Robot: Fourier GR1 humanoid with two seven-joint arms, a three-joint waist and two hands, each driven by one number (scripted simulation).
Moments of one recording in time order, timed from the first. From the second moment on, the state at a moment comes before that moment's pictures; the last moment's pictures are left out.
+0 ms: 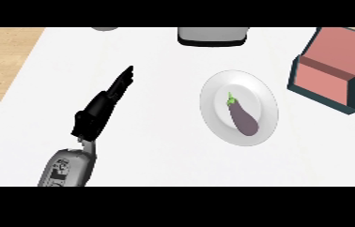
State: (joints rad) left arm -0.22 0.08 -0.08 -1.52 -0.14 -0.18 0.08; right arm -0.58 -0.53 -0.36 -1.54 0.85 0.16 0.41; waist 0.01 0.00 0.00
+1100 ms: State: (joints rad) left arm -0.20 0.07 -0.08 -1.53 -0.15 -0.20 0.07; right arm -0.85 -0.60 -0.42 -0.59 0.92 -0.20 0.13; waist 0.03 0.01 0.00
